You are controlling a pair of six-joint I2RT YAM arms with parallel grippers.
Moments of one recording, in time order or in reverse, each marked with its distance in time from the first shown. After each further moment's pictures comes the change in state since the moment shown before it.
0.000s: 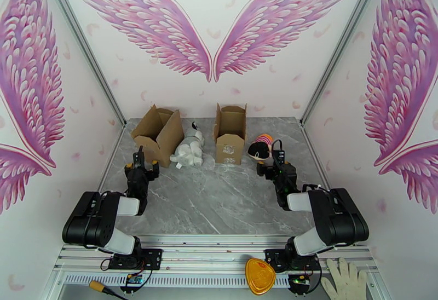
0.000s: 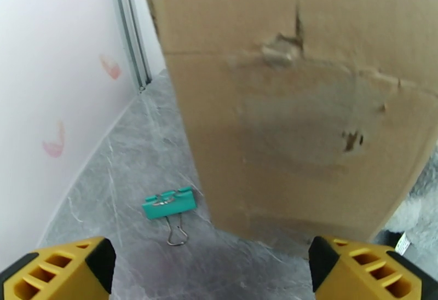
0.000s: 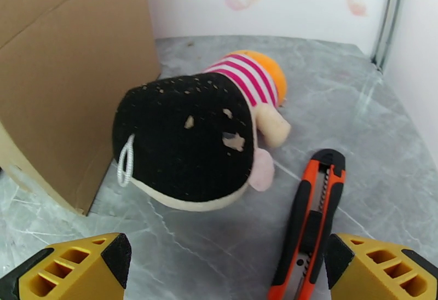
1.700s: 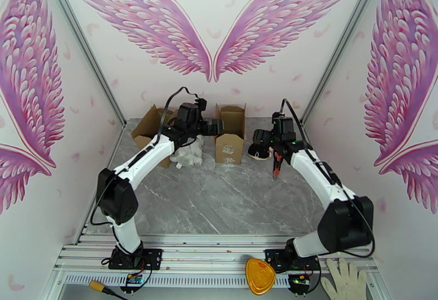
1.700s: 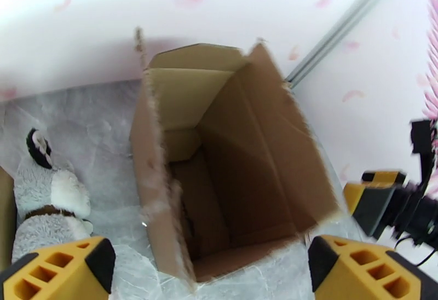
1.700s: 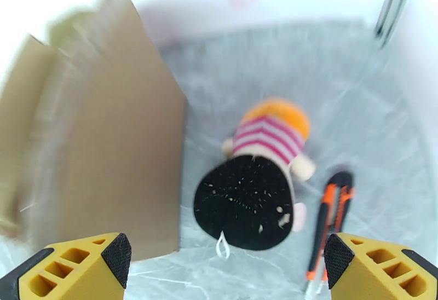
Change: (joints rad) left arm -0.498 0.215 1.312 -1.288 0.391 -0.376; right arm 0.095 -0.146 0.848 -1.269 0.123 0.269
